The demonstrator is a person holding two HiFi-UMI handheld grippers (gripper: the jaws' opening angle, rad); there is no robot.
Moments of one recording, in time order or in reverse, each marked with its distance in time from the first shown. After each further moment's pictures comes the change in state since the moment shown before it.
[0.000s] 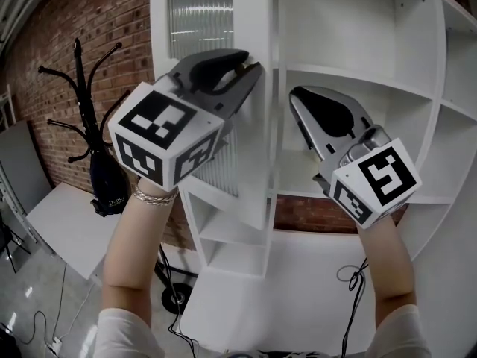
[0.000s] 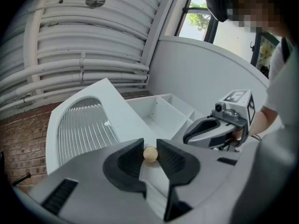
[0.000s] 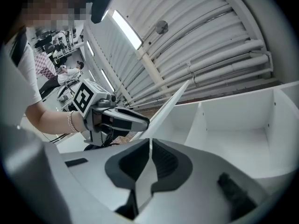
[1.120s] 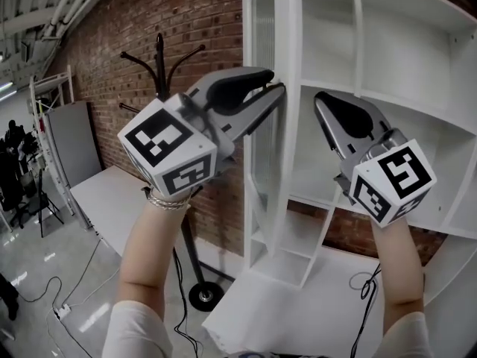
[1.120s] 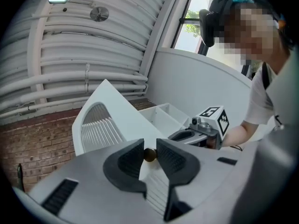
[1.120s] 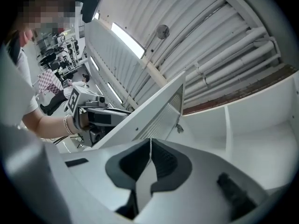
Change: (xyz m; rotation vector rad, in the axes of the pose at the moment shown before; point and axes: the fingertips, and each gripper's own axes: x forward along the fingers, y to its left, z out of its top) left arm -0.118 0.021 0.028 0.018 -0.063 -0.030; right arm 0.051 0.065 0.052 0.083 -0.120 0.136
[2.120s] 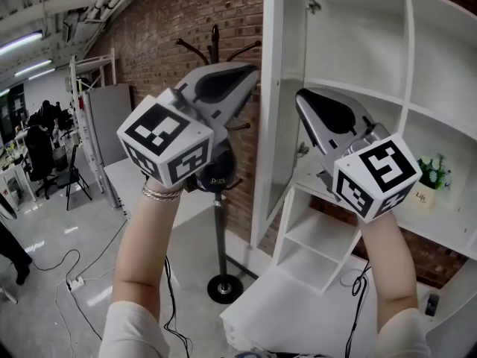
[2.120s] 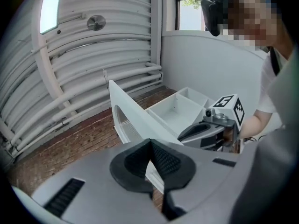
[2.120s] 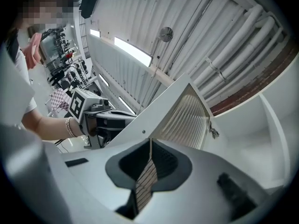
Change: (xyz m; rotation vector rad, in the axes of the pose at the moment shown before) left arm -0.101 0.068 0.006 0.130 0.180 0.312; right arm 0.075 0.091 0.035 0.091 -0.123 0.193
